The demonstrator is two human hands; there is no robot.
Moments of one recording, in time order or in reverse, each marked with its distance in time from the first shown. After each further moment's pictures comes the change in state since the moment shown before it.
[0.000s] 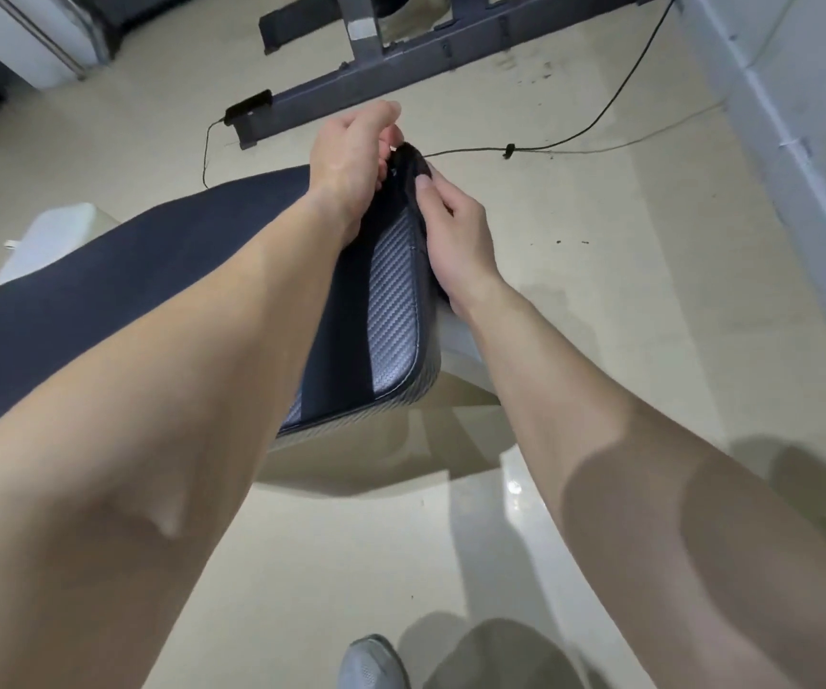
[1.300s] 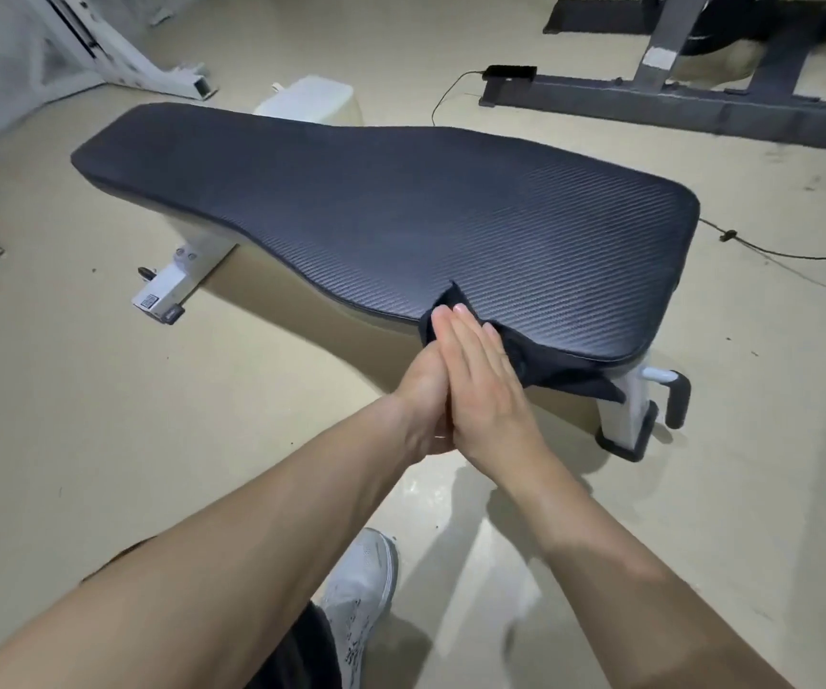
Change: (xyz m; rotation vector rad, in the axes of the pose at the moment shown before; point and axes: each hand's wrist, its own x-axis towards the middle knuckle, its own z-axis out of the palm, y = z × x) left_hand -0.277 -0.059 -0.100 -0.755 0.121 -0.833; right_hand -0.226 0.015 0.074 -0.875 -0.618 -0.877
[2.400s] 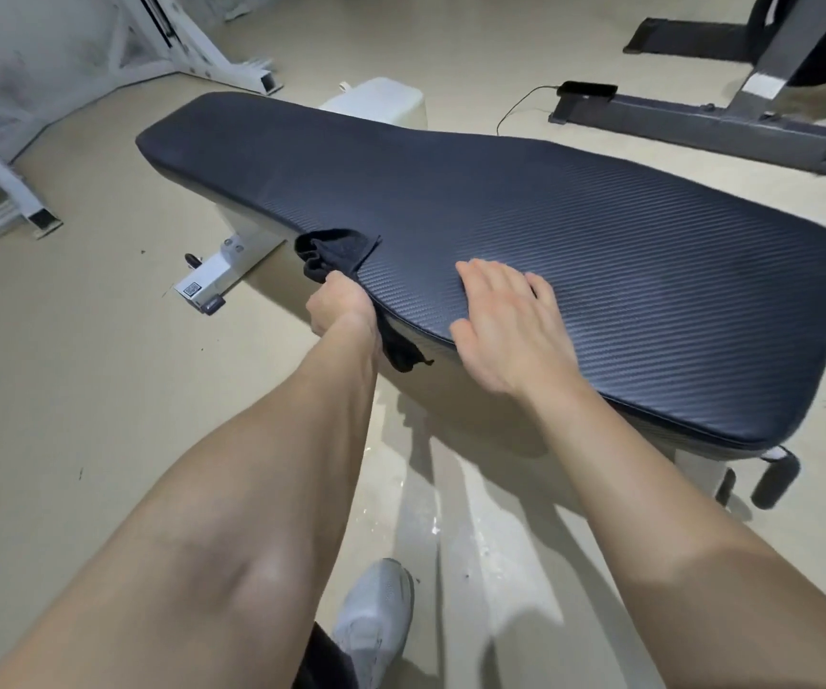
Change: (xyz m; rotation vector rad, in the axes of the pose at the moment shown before) left_hand 0.097 0.105 -0.148 -0.418 0.961 0.294; right_hand 0.136 -0.014 0.019 -0.208 -0.365 0.122
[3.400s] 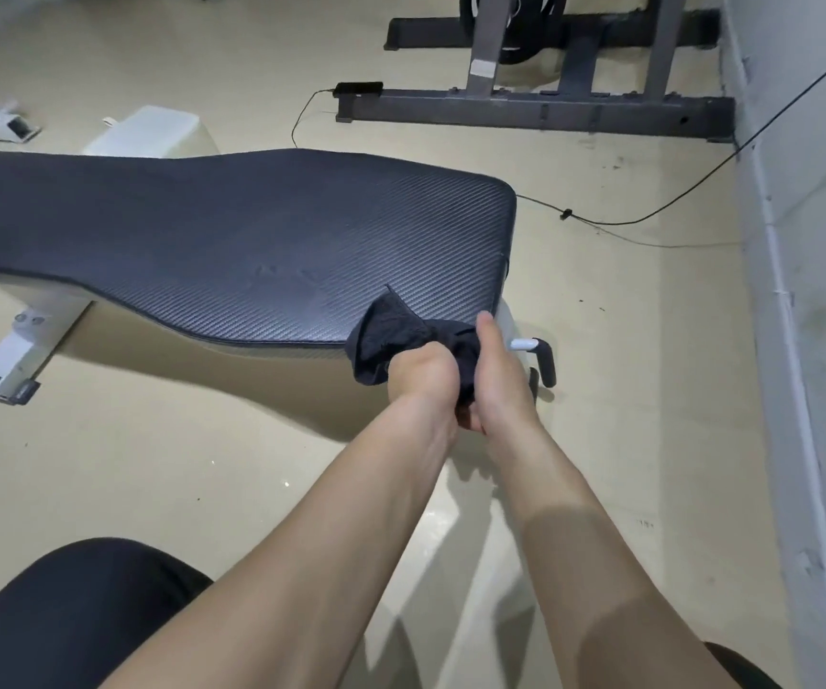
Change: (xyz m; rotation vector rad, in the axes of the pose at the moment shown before) left_hand -0.274 -0.125 0.008 0.398 -0.714 -0.149; right_hand -0.174 0.092 -0.041 1.410 0.276 1.153
